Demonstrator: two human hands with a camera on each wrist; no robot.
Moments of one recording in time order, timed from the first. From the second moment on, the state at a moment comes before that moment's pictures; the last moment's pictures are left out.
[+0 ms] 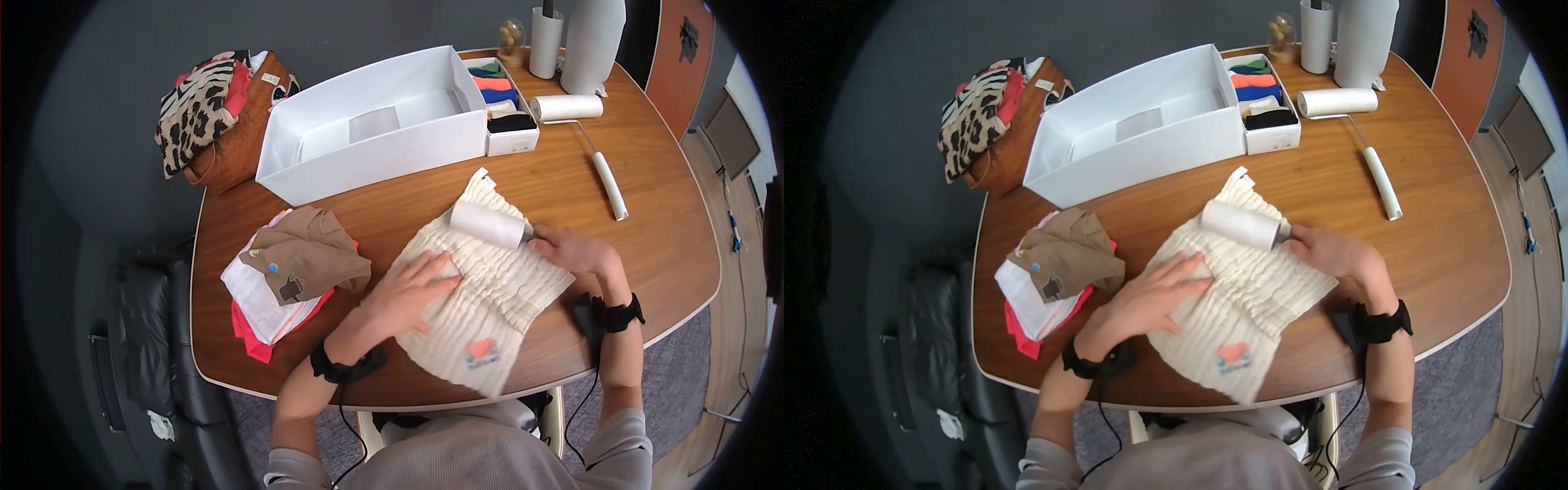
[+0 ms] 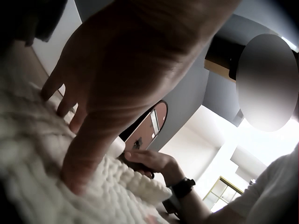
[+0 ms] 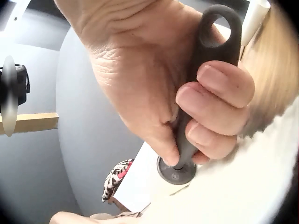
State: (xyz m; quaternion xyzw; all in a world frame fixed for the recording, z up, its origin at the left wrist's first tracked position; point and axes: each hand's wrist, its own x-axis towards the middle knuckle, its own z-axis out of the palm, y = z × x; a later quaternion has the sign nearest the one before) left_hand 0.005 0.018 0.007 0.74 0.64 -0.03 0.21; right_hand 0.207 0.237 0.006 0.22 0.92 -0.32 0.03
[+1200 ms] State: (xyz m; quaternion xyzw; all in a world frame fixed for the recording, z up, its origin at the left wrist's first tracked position) left_hand 0.026 0.034 0.005 0.63 0.74 -0.03 0.24; right_hand 0.237 0.254 0.045 0.40 0.89 -0.23 -0.05
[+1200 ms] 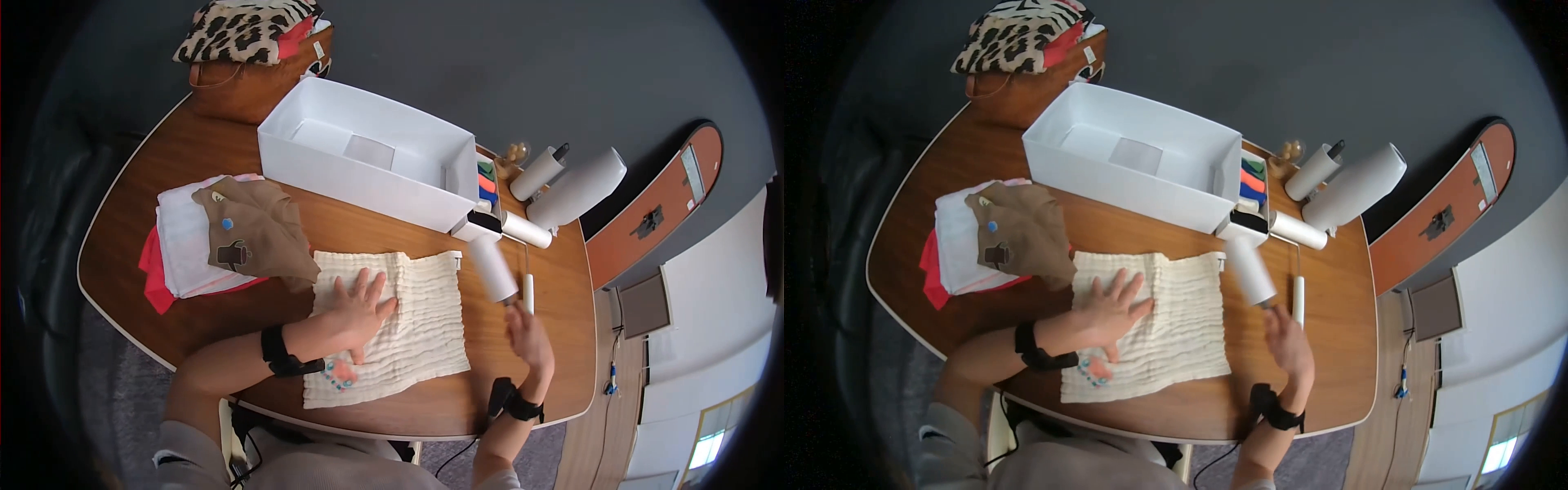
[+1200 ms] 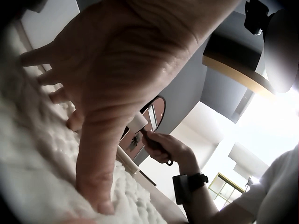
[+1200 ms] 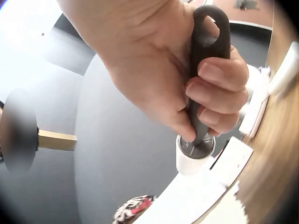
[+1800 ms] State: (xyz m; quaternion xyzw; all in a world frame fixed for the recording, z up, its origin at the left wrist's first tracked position) left_hand 0.018 0.027 0.000 0.65 0.73 -0.03 0.23; right_hand 0.239 0.246 -0.003 0.38 0.91 -0.16 -0.05
